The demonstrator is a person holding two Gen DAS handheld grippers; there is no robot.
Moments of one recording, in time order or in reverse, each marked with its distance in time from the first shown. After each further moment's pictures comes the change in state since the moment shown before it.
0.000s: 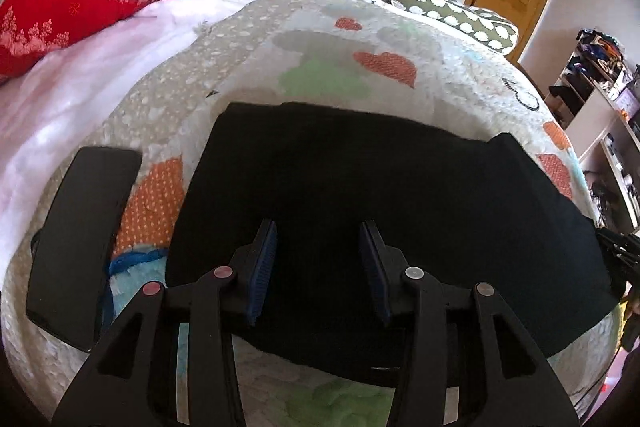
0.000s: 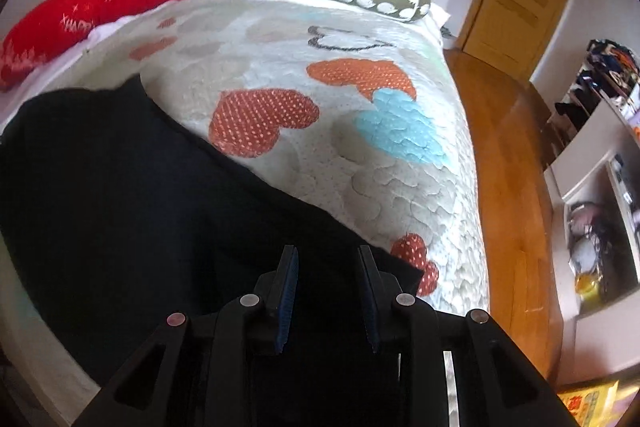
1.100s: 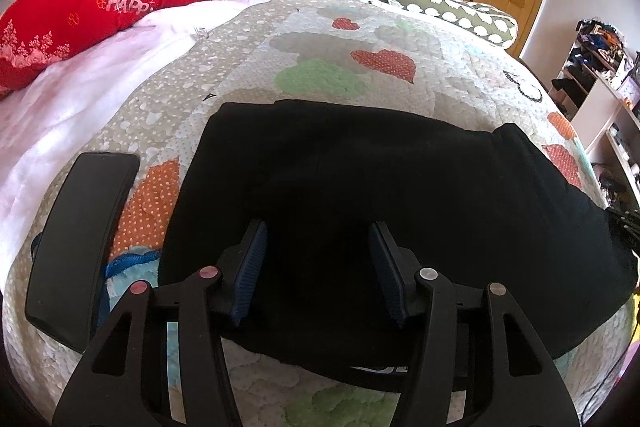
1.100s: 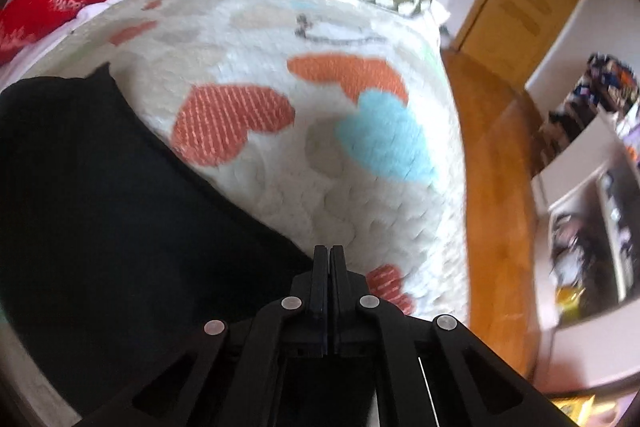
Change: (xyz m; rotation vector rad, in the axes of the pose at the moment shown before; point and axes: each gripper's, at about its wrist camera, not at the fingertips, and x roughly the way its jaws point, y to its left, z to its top) left arm 0.004 -0.010 -0.005 0.034 -0.017 0.027; right arm 0.027 -0.004 0.020 -0.036 0.044 -0.075
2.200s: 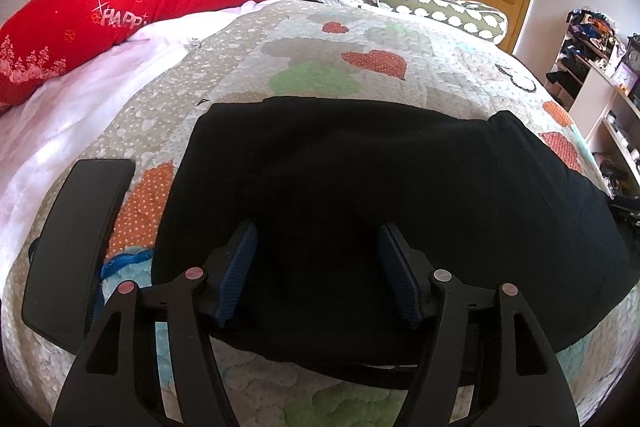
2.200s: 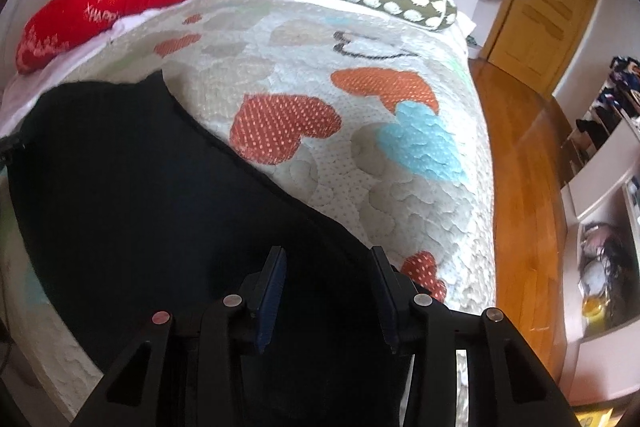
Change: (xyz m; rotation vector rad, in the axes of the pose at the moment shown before) left arm 0.001 -0.004 -0.011 0.050 -0.042 0.001; right arm -0.022 0.007 -0.011 -0.040 -0.041 0.136
